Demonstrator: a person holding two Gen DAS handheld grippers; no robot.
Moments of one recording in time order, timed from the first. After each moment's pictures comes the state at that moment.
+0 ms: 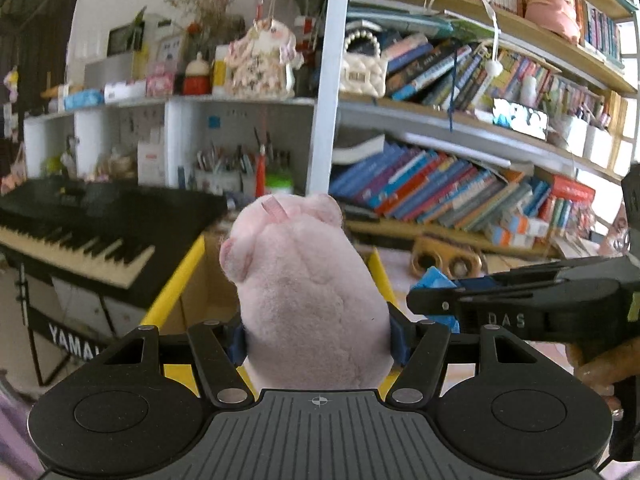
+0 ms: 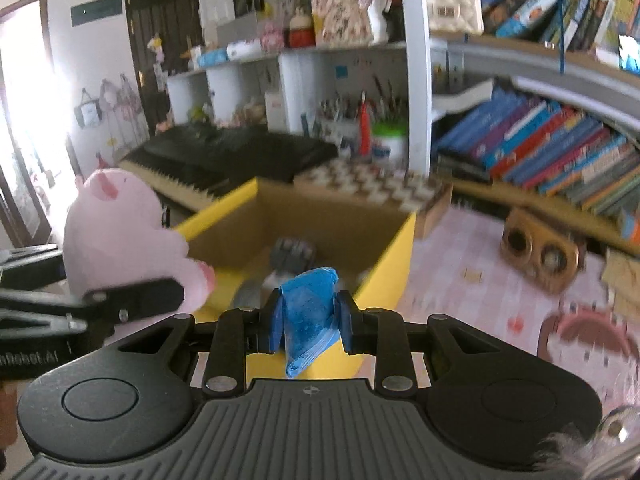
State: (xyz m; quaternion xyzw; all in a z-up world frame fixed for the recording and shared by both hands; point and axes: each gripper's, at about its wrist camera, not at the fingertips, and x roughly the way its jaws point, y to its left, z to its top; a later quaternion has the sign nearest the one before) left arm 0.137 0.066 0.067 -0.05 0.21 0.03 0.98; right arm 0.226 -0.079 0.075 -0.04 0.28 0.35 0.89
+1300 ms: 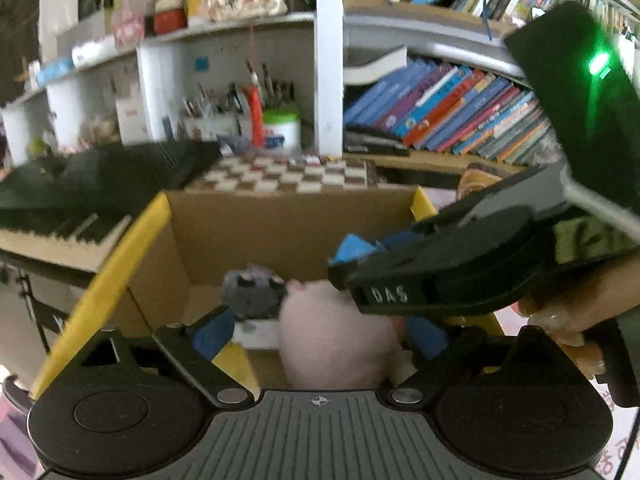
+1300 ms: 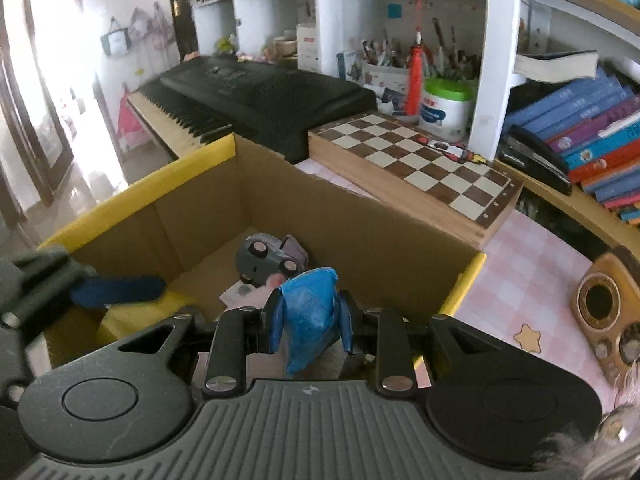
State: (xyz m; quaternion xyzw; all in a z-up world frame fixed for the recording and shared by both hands) left arm 0.242 0.069 0.007 -0.01 0.31 0.05 0.95; right arm 0.354 0.007 0.016 -0.14 0.34 0.41 0.84
